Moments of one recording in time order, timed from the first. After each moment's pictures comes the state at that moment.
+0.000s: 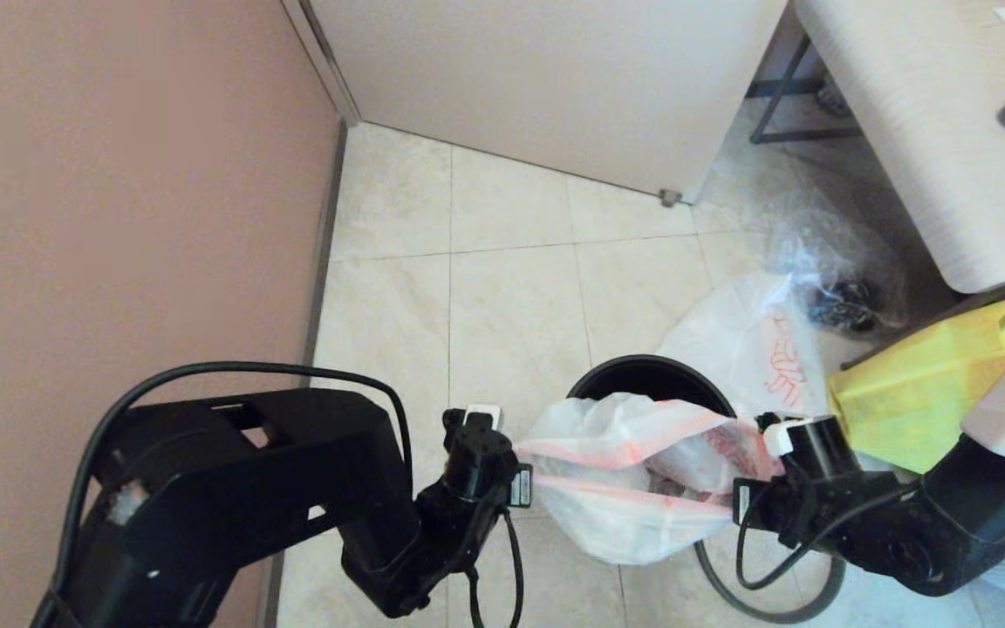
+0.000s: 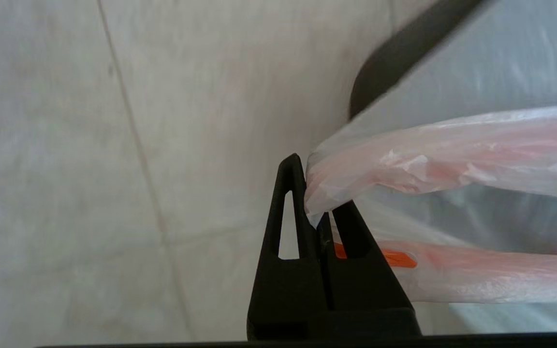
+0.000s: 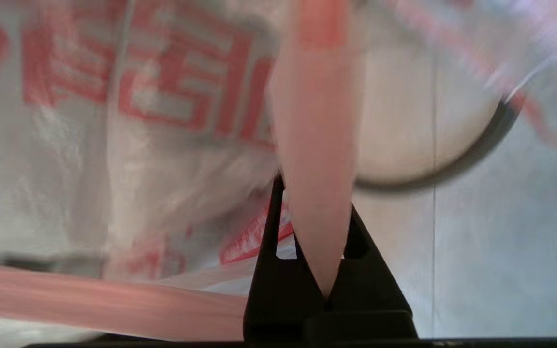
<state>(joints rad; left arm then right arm) -0.66 2.39 -0.87 -1.07 0.43 -0.22 0.31 2.09 -0.62 -0.68 -0.26 0.38</state>
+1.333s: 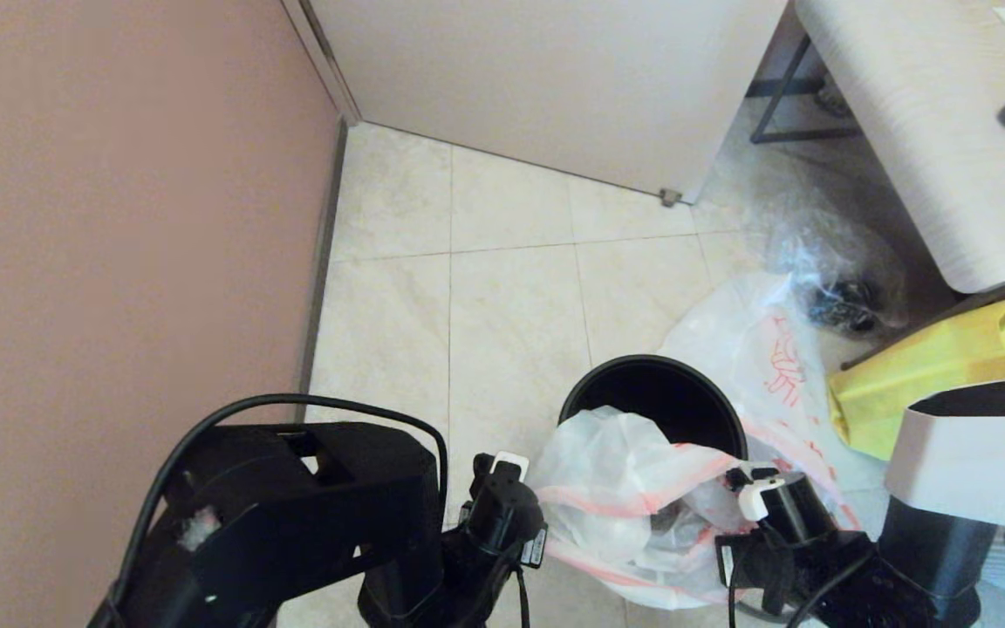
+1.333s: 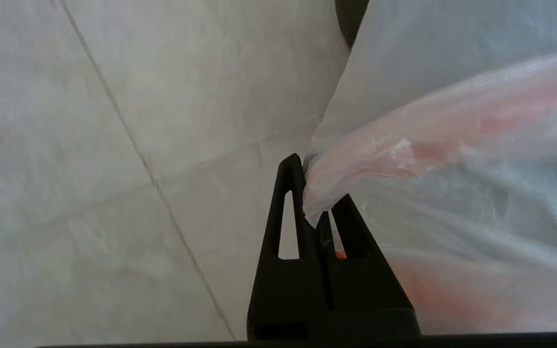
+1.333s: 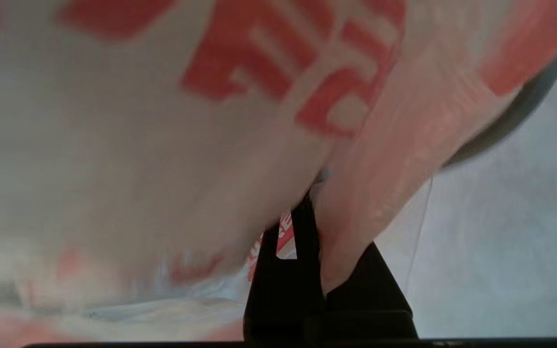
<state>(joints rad) -0.75 2.47 -0.82 -1.05 0.44 -0.16 0.42 2.24 -0.48 -0.91 -0.29 0.29</state>
